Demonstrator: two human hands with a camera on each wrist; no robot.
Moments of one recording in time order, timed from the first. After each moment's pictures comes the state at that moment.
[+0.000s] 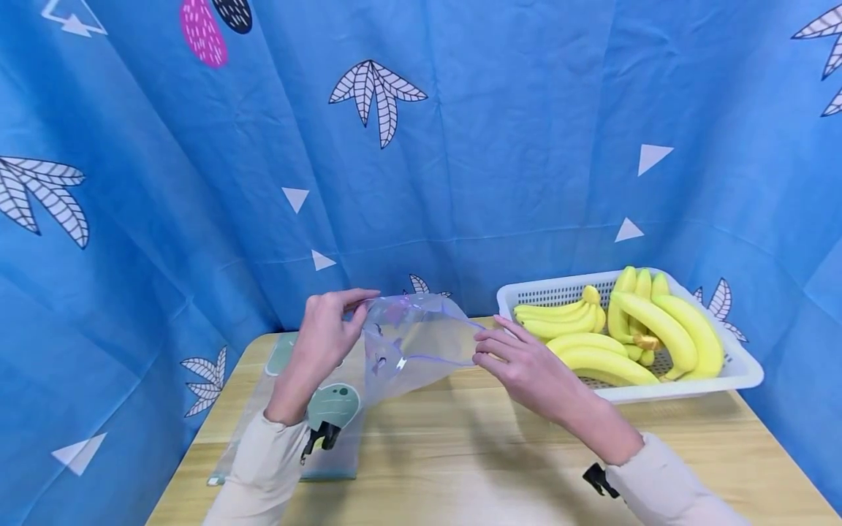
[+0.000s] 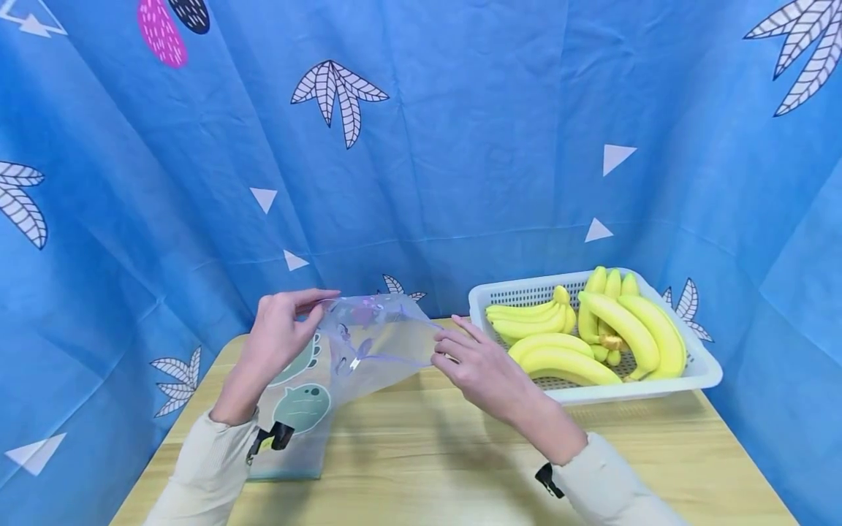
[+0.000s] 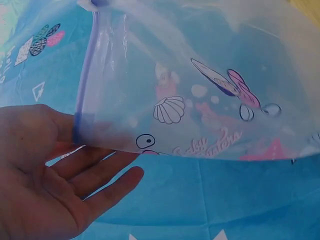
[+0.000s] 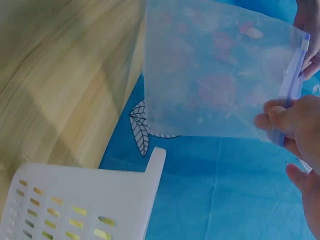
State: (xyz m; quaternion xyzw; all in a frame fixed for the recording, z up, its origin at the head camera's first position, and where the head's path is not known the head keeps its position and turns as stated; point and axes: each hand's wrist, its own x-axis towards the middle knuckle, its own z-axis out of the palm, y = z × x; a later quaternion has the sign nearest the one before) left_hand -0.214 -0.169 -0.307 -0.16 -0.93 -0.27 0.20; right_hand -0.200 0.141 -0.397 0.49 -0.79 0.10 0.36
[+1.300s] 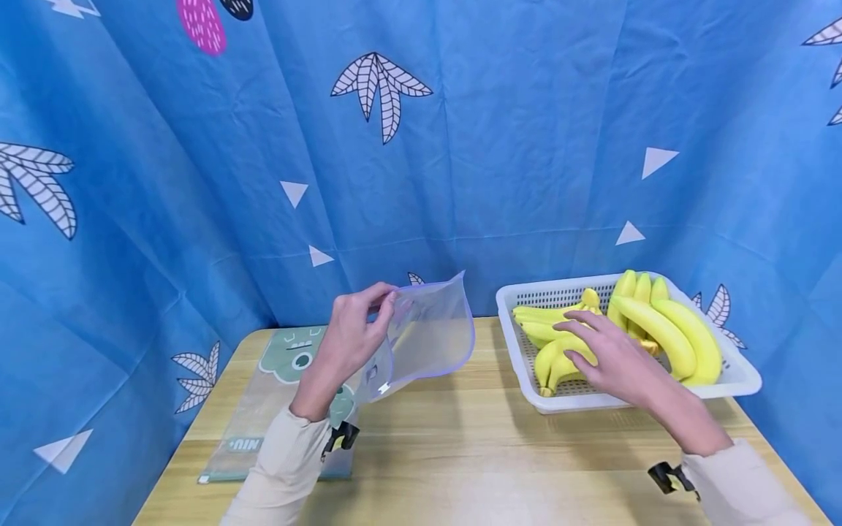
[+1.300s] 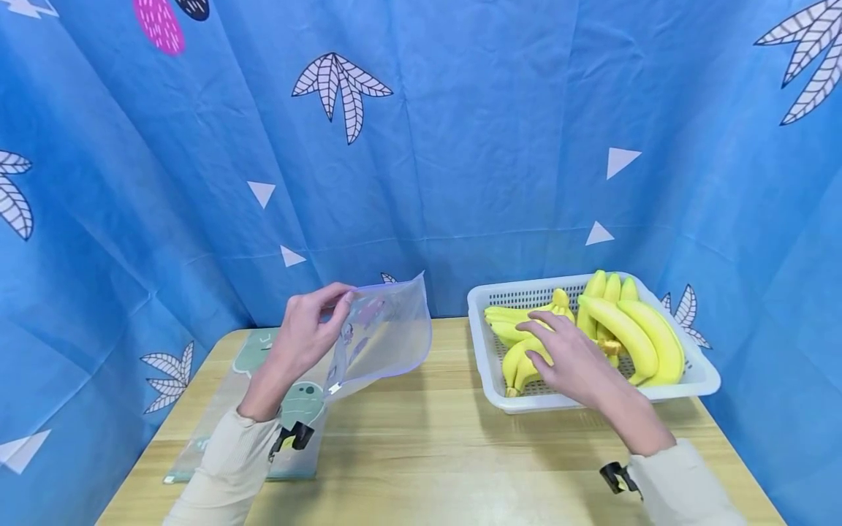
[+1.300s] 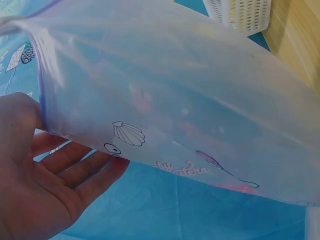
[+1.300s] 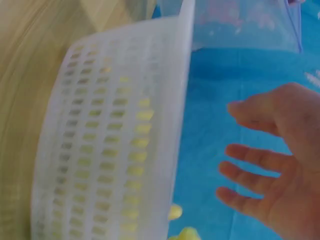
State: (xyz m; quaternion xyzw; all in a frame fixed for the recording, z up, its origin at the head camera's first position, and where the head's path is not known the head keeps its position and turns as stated) left_hand -0.230 -0.148 -0.330 -0.23 -0.88 -0.33 0.24; right_hand -0.209 0.247 -0.411 0.29 -0.91 0.19 0.21
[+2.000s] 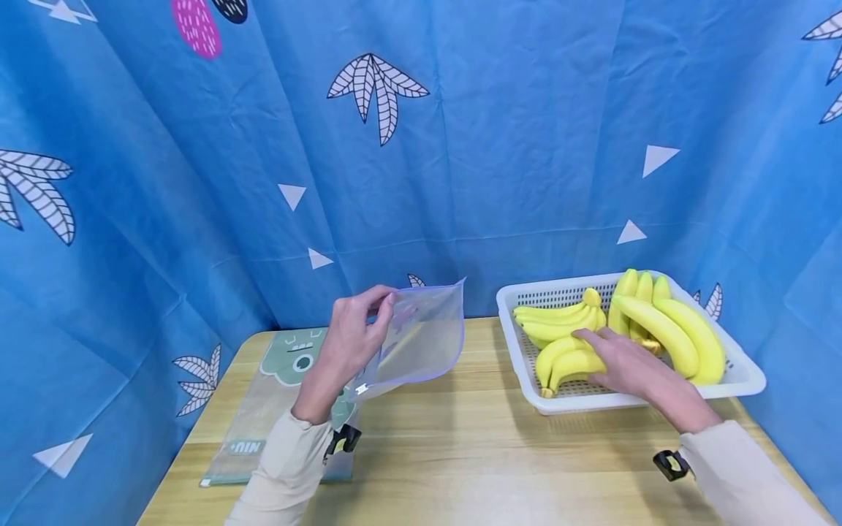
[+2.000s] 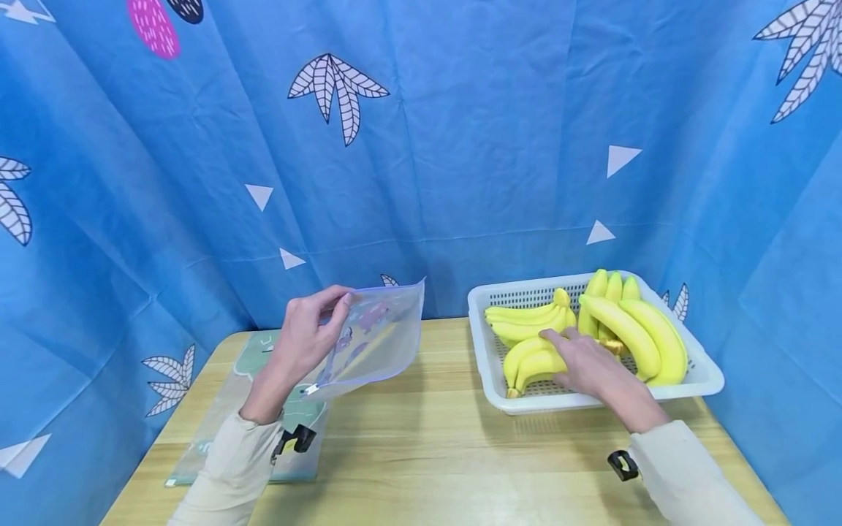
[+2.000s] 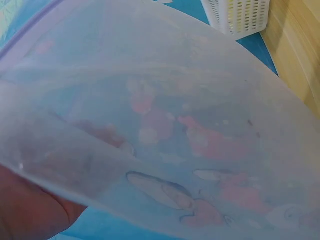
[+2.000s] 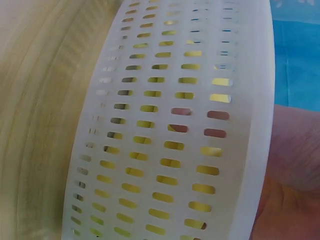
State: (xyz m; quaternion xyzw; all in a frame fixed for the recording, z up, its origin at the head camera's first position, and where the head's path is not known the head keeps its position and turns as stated) left_hand -0.233 -0.145 -0.331 -0.22 -0.89 -0.33 0.23; right_hand -0.229 0.281 -0.440 0.21 -0.97 0.15 0.02
